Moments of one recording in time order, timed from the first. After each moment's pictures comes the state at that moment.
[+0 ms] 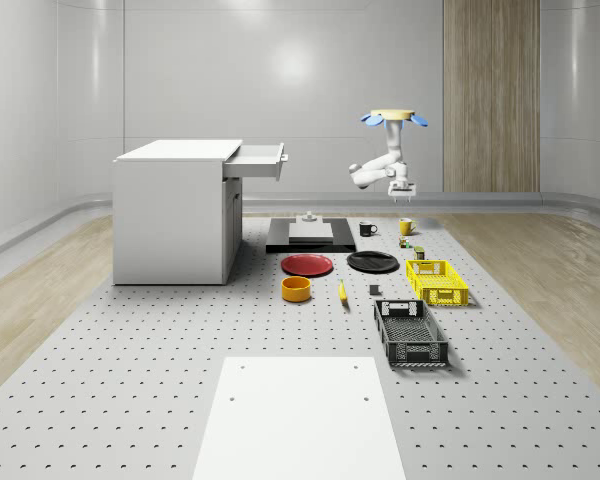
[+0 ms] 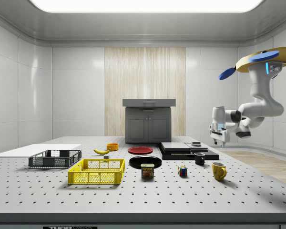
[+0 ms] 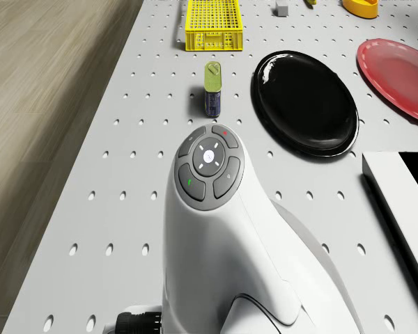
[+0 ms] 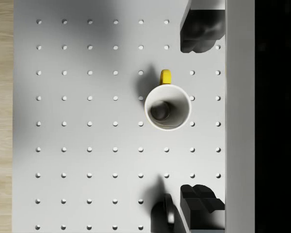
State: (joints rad) arm -1.06 -1.13 1.28 -2.89 -1.96 1.21 1.59
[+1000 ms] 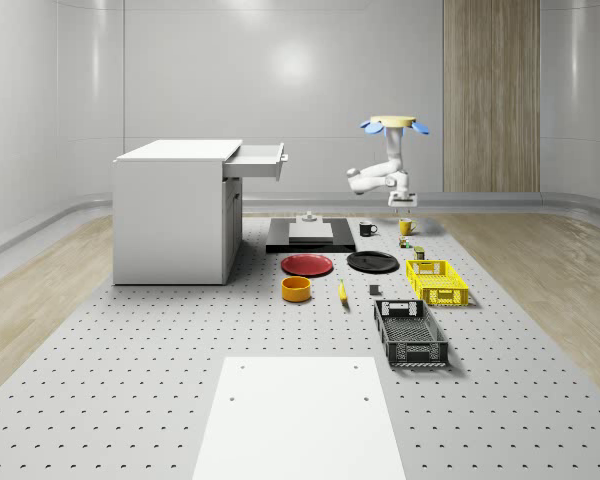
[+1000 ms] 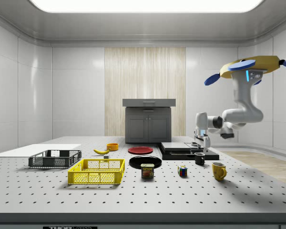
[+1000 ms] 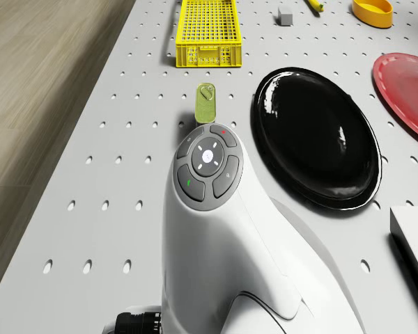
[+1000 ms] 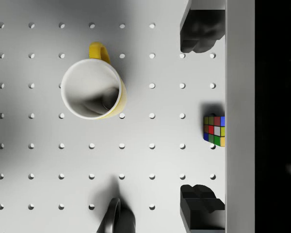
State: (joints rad) arm -1.10 -1.23 1.31 -2.89 -1.91 1.30 1.63
